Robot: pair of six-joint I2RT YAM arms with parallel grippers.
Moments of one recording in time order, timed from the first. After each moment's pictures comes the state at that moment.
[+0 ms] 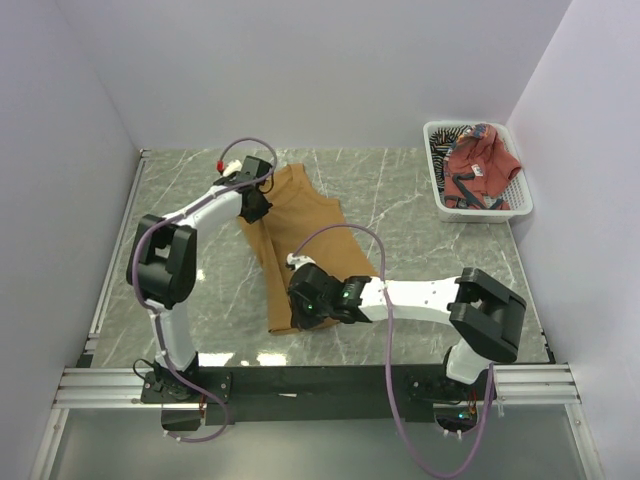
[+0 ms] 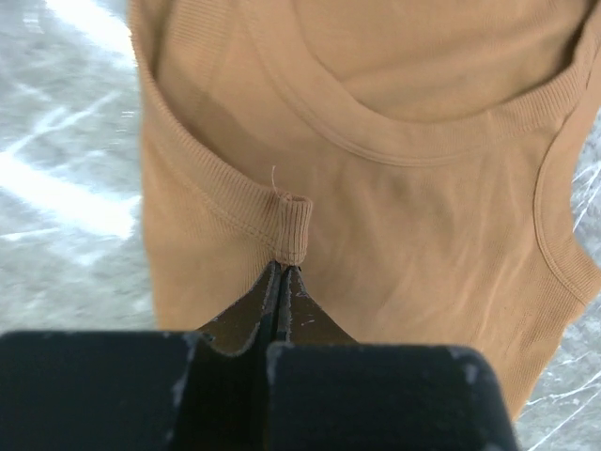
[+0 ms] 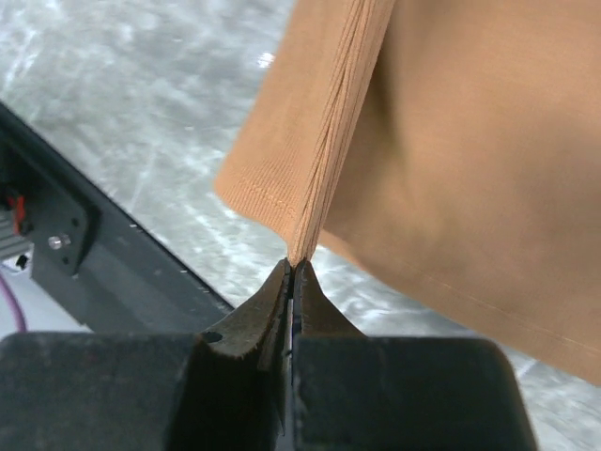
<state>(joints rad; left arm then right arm) -0.35 1.90 1.41 -0.50 -0.31 -0.92 1.14 1.62 0.95 -0.21 -0.01 0.70</state>
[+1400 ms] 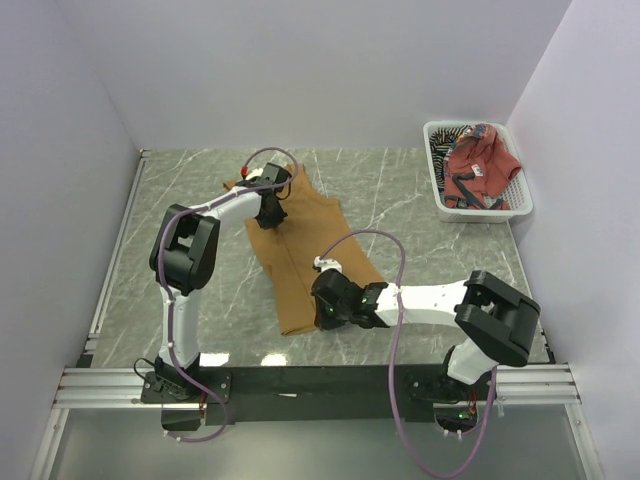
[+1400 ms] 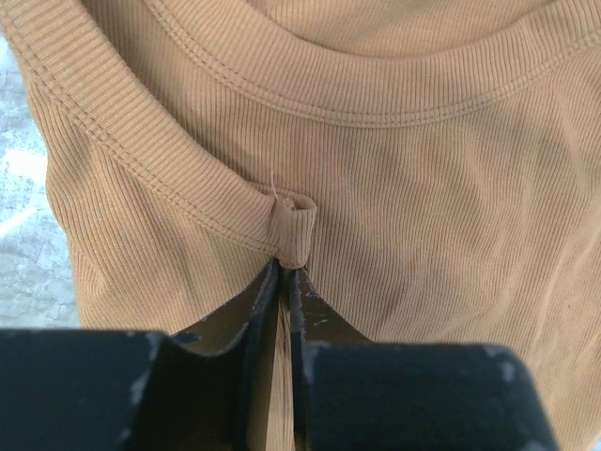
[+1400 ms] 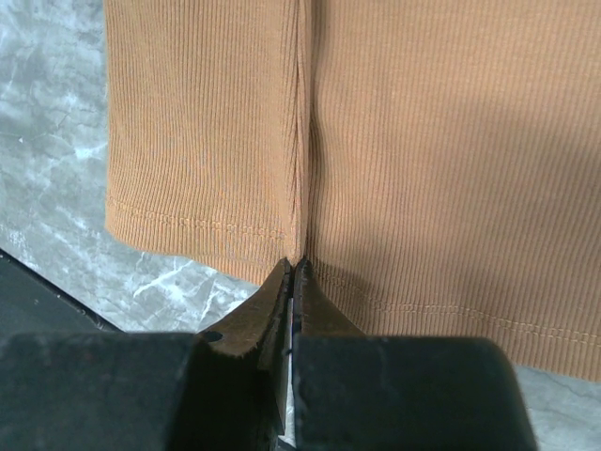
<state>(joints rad) -0.42 2.09 1.53 -0.51 -0.29 -0.84 1.07 1.55 0.73 -0.12 0.08 0.72</state>
